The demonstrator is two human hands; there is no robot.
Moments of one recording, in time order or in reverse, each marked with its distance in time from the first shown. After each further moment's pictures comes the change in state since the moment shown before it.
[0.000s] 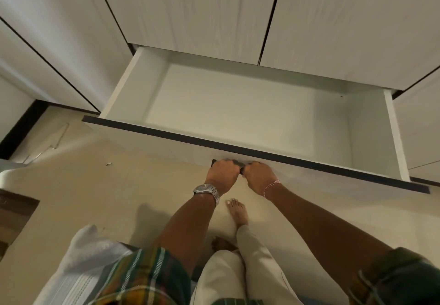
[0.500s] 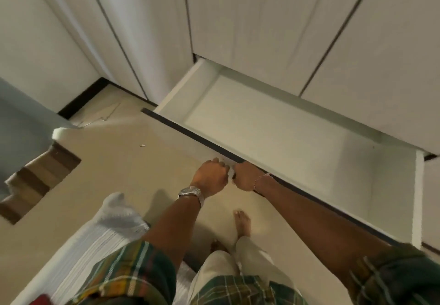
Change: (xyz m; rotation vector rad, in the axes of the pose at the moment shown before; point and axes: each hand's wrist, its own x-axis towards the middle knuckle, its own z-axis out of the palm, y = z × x) left_hand -0.086 -0.059 -0.051 -0.149 -0.048 -0.240; right_hand 0.003 -0.073 -0.101 0.131 -0.237 -0.209
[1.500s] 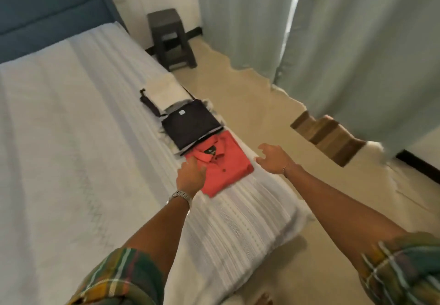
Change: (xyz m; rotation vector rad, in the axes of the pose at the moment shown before) left_hand -0.488 -0.002 0.108 -0.924 0.667 -2.521; right_hand -0.028 -0.561 0.096 -0.684 -0.367 -1.367
